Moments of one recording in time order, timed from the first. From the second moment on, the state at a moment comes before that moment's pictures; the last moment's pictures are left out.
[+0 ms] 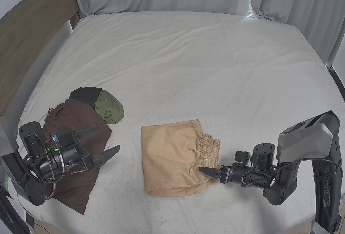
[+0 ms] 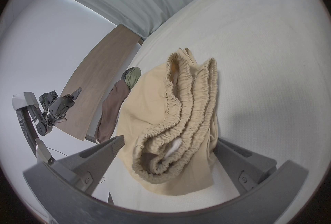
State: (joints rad) left arm -0.11 1.90 -0.20 -1.55 -0.63 0.11; right arm 0.45 2.44 -0.48 -1.55 0.39 0.50
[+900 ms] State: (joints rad) left arm -0.11 1.90 -0.20 -1.55 -0.63 0.11; right arm 0.47 2.52 -0.53 -1.55 0.39 0.50
